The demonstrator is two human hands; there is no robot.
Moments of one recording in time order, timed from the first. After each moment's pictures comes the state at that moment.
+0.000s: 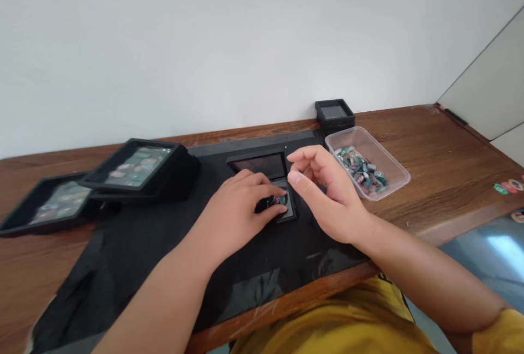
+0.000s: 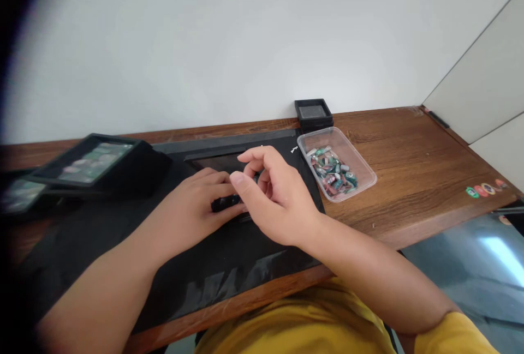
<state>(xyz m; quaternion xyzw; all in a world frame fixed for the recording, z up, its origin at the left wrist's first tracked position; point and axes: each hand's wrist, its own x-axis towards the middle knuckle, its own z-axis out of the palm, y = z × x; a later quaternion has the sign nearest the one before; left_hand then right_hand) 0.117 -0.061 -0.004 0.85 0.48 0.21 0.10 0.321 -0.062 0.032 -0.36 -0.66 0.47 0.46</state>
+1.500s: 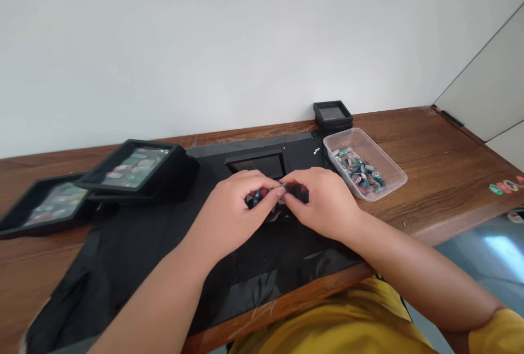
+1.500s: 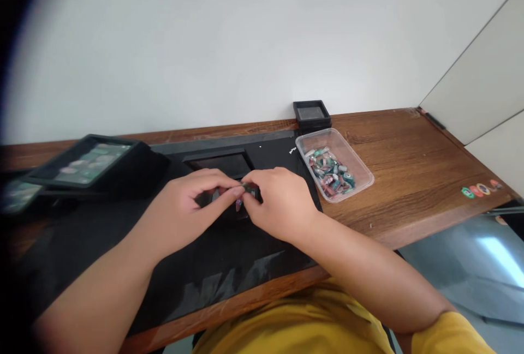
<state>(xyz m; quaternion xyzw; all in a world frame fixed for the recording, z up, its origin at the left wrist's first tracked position) 0.132 -0.066 0.021 0.74 0.55 0.30 0.25 0.321 -0.055 0.028 -0.49 -0.82 0.22 0.21</state>
